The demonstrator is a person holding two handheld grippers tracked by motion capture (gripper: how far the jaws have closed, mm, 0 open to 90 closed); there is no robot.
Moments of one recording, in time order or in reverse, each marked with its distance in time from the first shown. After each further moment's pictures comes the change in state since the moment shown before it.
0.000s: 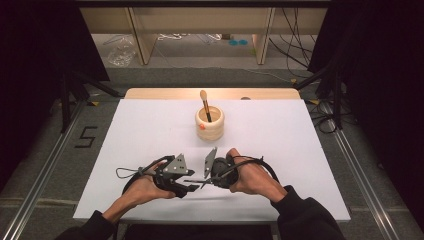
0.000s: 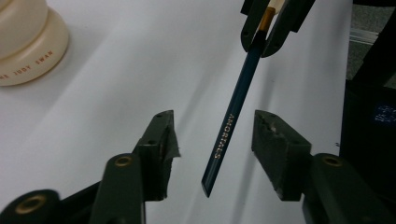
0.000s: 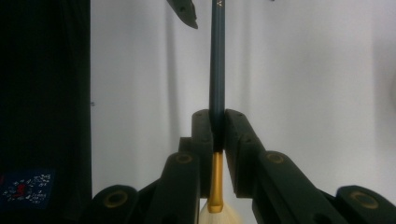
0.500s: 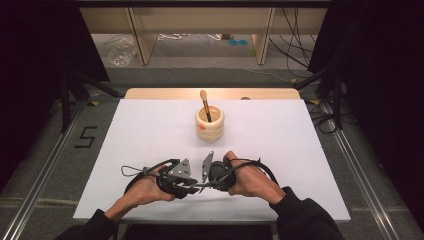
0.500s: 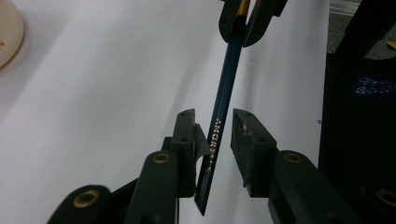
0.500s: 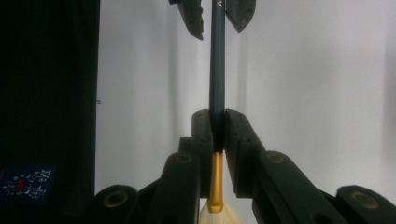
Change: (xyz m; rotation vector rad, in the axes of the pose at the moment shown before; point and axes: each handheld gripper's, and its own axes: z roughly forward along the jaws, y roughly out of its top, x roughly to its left) left arm -0.005 0.002 0.006 0.081 -0.062 0.060; right arm 0.008 0.005 0.003 0.016 0.015 -0.032
